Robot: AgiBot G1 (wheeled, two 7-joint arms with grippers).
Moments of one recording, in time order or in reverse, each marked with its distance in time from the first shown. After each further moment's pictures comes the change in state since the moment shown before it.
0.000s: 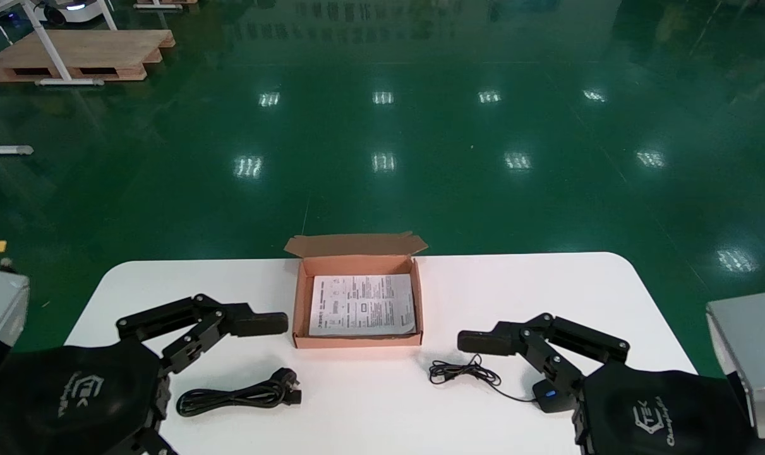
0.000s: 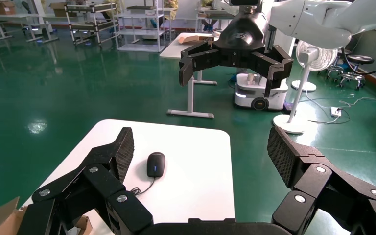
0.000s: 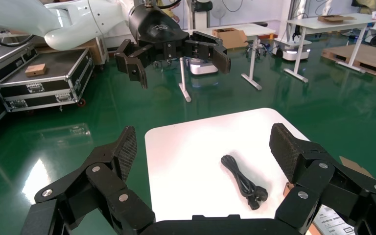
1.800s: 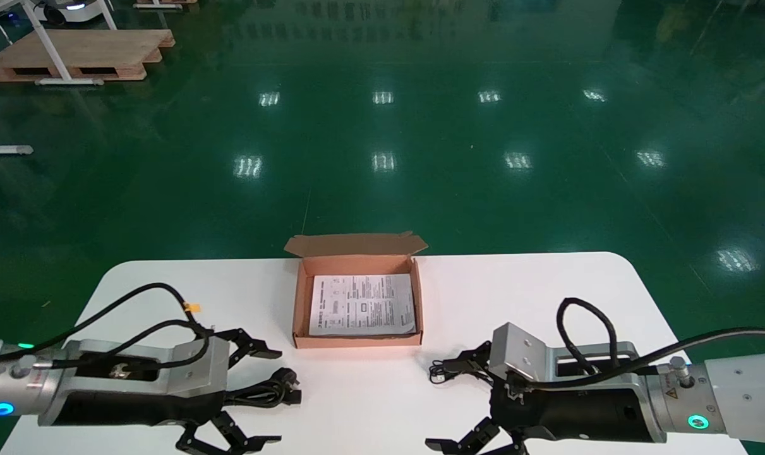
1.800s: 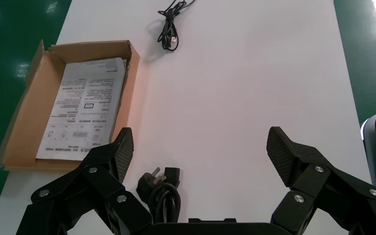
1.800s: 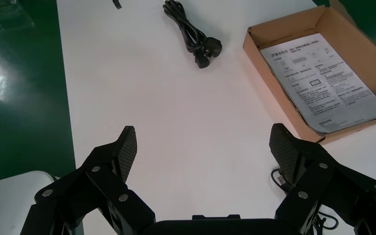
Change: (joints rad) left arm -0.274 0.193 0.256 0.252 0.725 -0.088 0.210; right arm 0.262 -0.256 -0.287 -0.287 -0.635 0.141 -0.011
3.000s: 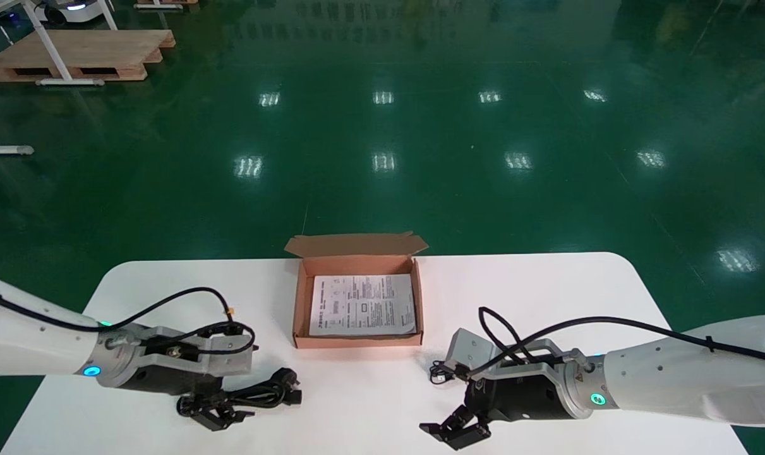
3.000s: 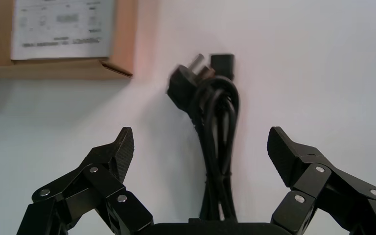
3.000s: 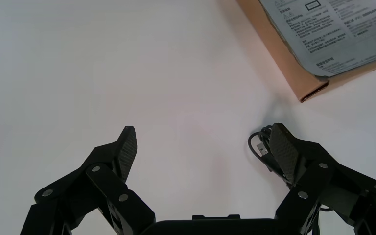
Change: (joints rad) left arm -0.171 0.260 0.144 0.505 0.381 -0.224 0.201; right arm 0.103 -0.236 -0.097 -0.389 -0.216 0.166 -0.117
